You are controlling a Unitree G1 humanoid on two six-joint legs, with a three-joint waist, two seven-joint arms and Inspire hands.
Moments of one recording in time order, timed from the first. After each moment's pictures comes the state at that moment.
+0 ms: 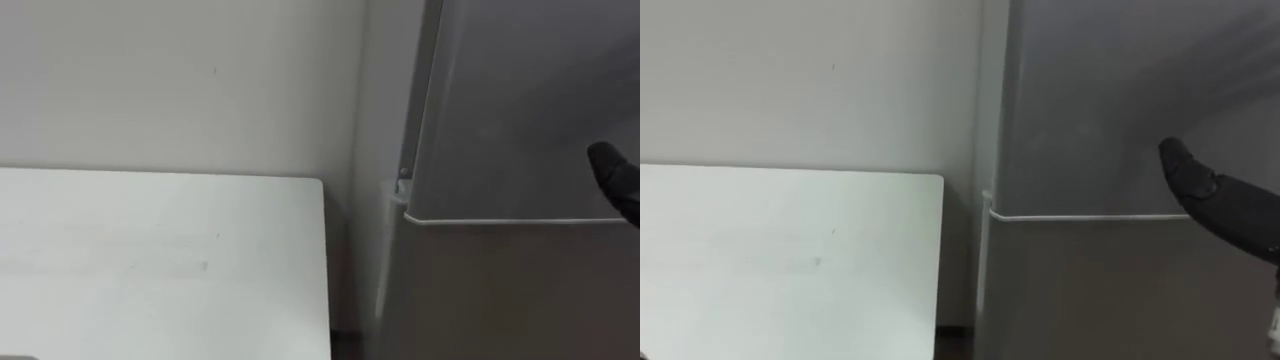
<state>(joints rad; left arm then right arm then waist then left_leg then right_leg) 0.34 0.24 0.11 1.01 0.08 -0.03 -0.03 -0.09 -0.42 -0.20 -0.34 0.14 -0.22 -0.52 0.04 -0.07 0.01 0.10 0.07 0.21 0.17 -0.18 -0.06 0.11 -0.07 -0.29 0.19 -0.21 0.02</state>
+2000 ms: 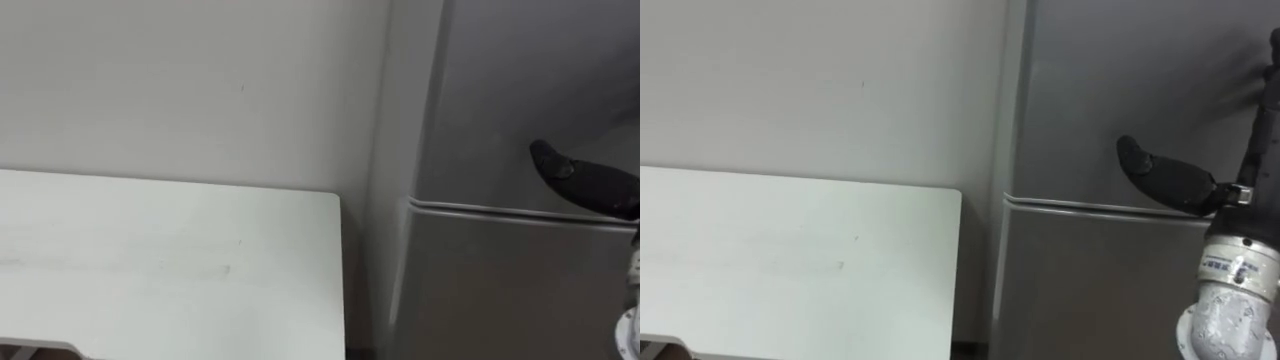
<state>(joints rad) 0.32 0.27 0.03 0.88 0.16 0.13 -0.07 -0.36 -0.46 -0.10 0.11 -0.01 -0.19 -0.56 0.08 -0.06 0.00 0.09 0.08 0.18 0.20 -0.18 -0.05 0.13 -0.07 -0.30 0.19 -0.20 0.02</state>
